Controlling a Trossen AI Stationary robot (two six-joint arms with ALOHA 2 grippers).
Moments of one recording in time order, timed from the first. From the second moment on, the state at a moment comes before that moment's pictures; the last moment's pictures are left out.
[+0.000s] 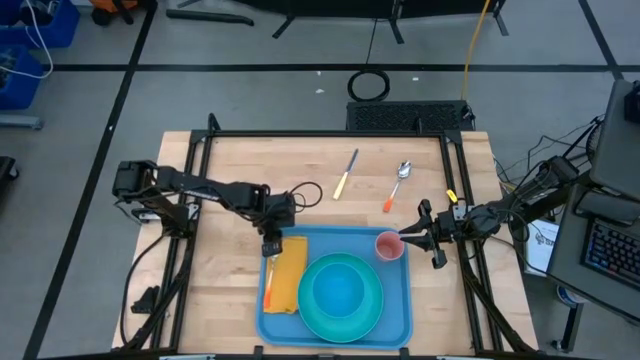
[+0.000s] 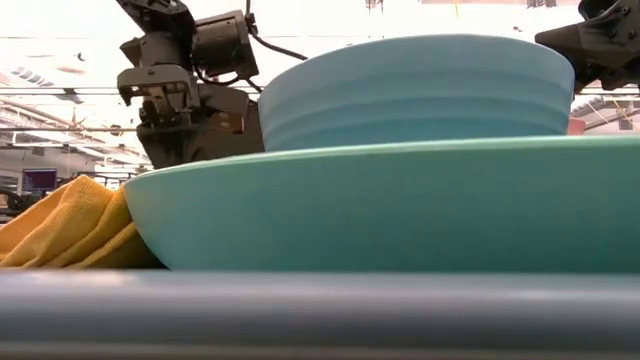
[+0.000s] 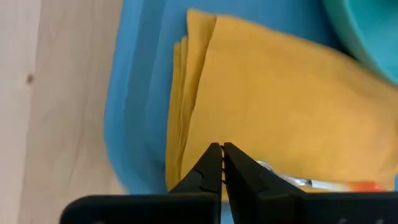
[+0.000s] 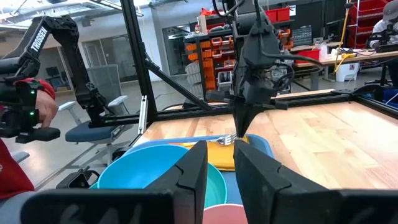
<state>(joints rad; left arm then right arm) 0.03 1.58 0.90 -0.58 0.29 -0.22 0.53 0.42 0.02 0.47 0.42 0.14</state>
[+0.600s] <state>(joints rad) 0.02 1.58 0.87 -0.55 0.29 -0.30 0.53 0.42 0.02 0.47 0.42 0.14</state>
